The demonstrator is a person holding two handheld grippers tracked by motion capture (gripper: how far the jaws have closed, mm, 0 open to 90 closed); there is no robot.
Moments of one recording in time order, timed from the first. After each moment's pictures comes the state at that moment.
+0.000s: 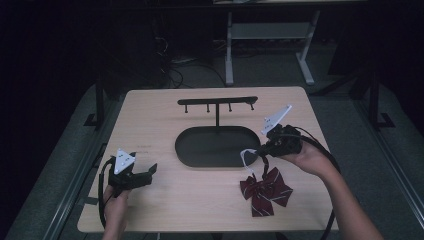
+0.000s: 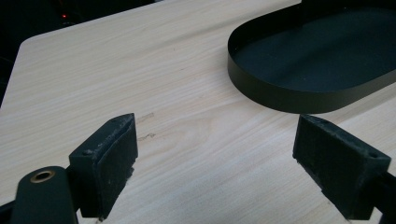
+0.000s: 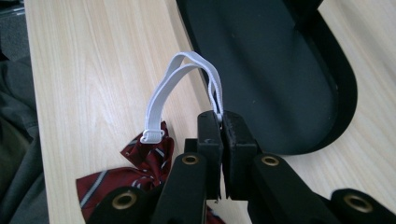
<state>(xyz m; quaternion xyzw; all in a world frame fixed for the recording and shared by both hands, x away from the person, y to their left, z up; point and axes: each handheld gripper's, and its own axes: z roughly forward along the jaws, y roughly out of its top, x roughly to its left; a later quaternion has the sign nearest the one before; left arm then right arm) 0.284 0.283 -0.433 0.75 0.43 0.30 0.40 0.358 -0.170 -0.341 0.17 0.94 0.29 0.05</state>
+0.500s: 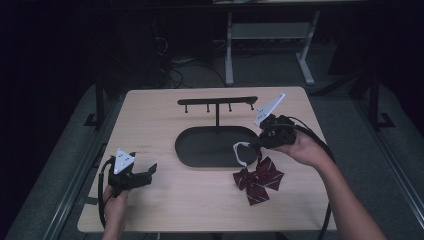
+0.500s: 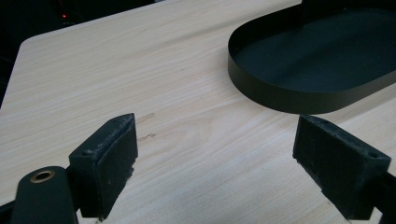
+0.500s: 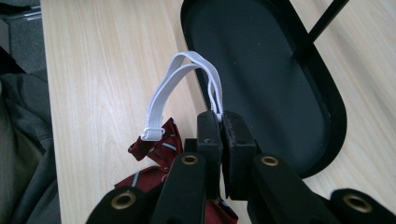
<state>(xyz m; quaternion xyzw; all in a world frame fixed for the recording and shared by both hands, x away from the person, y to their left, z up) 0.284 0.283 -0.433 0.75 0.44 0.30 0.40 0.367 -0.152 -0.315 0.15 0.94 0.30 0.04</state>
